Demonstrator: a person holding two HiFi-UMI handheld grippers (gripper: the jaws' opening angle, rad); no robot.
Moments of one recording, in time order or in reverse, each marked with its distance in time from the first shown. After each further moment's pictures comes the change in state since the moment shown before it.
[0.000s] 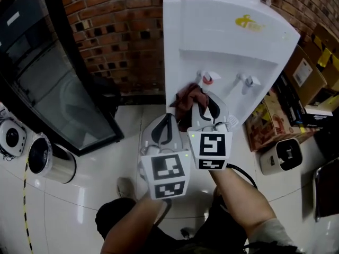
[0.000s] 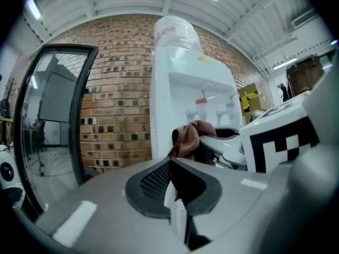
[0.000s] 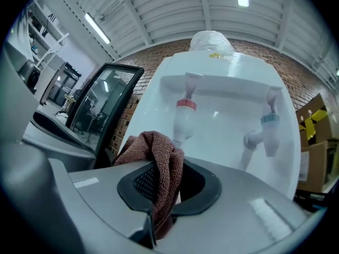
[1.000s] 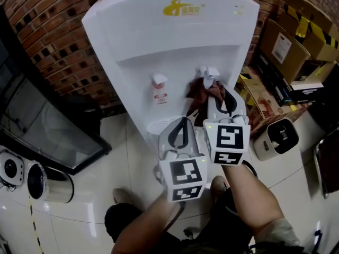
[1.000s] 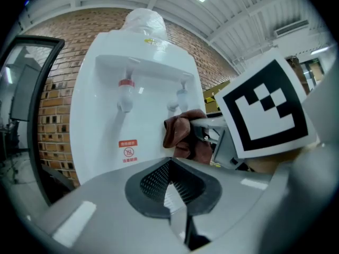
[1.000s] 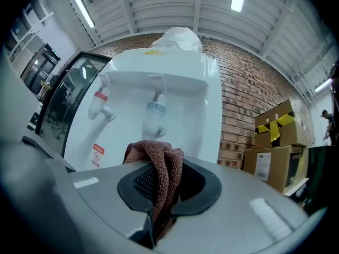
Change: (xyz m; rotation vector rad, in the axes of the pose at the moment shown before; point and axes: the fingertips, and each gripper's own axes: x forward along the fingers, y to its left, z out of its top) left arm 0.036 -0.136 -0.005 0.060 -0.016 -0.224; right arm -0.043 -0.145 -0.022 0.002 0.076 -0.250
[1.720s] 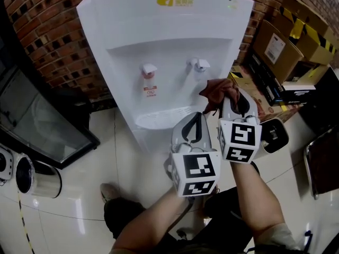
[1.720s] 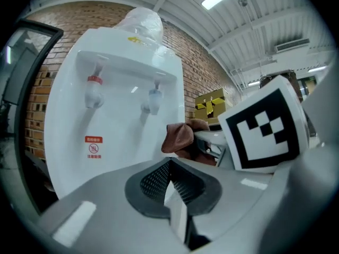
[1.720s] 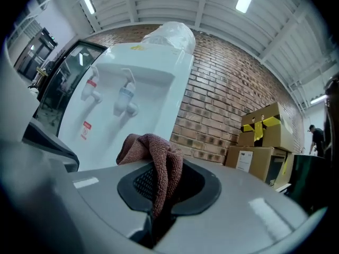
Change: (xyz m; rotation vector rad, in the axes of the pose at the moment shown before) left arm 0.010 -0.064 0.010 -0.080 -0.032 -0.103; right arm -0.026 -0.066 -0.030 -0.070 0.085 -0.088
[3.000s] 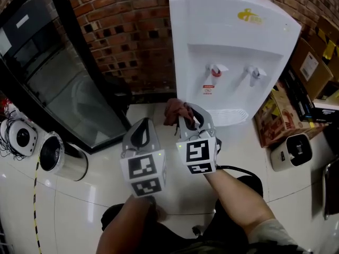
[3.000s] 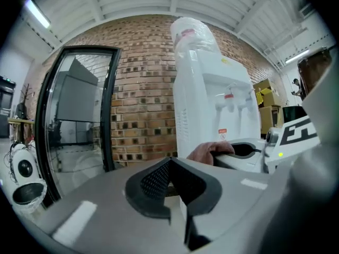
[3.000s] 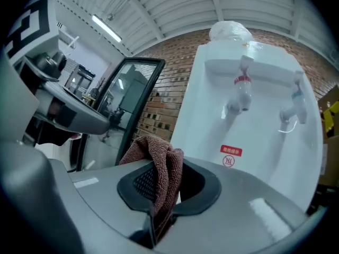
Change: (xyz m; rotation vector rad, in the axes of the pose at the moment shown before) left arm -0.157 0.247 -0.021 -0.001 0.057 0.479; right arm -0.024 0.296 0.030 0.000 -0.116 0.508
